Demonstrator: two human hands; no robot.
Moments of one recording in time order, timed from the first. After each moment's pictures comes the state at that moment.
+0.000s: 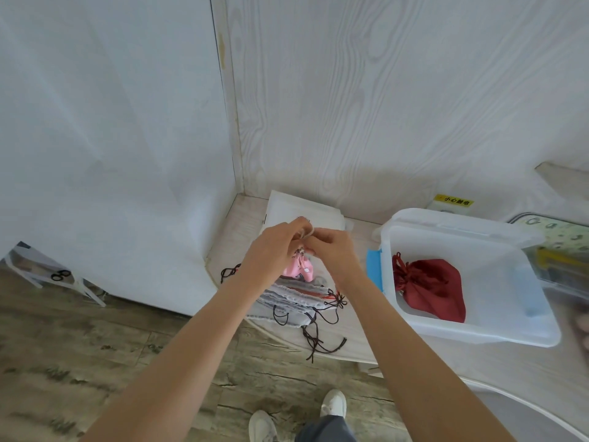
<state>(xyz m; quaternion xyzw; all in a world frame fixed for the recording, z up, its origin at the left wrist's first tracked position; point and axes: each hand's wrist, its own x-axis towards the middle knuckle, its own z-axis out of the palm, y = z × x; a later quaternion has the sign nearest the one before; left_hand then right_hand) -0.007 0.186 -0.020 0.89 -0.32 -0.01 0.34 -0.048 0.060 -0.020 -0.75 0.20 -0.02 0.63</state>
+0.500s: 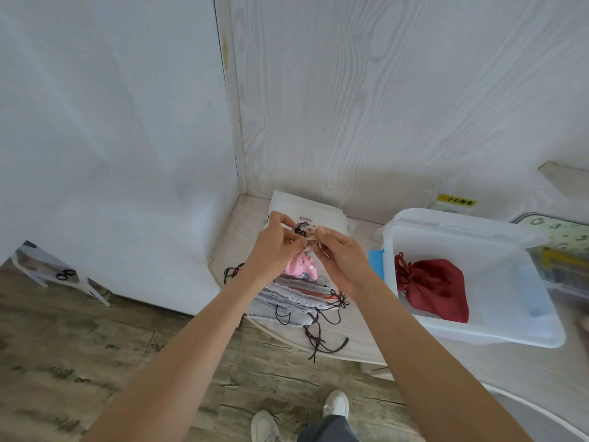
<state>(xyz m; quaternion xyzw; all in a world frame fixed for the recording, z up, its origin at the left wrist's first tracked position) -0.011 0.186 -0.015 0.81 -0.14 -0.15 0.55 -0.057 0.053 -0.020 -0.50 0.19 0.01 0.84</state>
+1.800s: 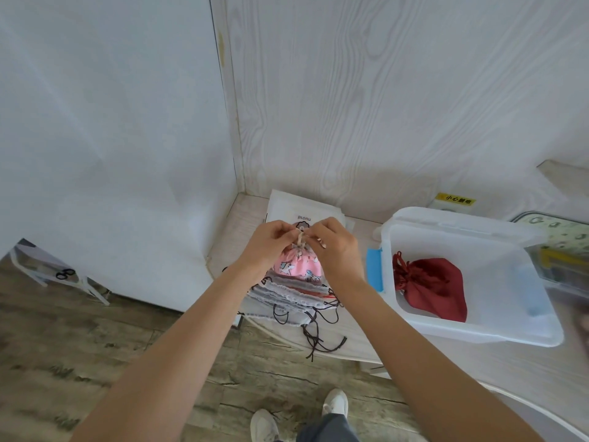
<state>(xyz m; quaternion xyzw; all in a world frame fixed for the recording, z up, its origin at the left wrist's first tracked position) -0.003 0.184 -0.018 0.75 -0.06 -0.22 0.62 -0.051 0.057 -0.036 -0.91 0.01 -0.27 0.31</state>
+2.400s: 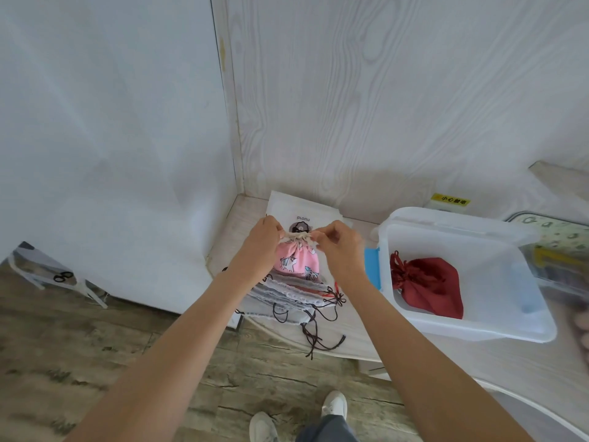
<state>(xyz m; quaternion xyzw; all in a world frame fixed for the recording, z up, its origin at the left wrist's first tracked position) -0.001 0.199 -0.023 0.92 -0.22 -0.08 0.31 -0.056 0.054 -0.020 -0.81 0.21 -0.11 0.54</state>
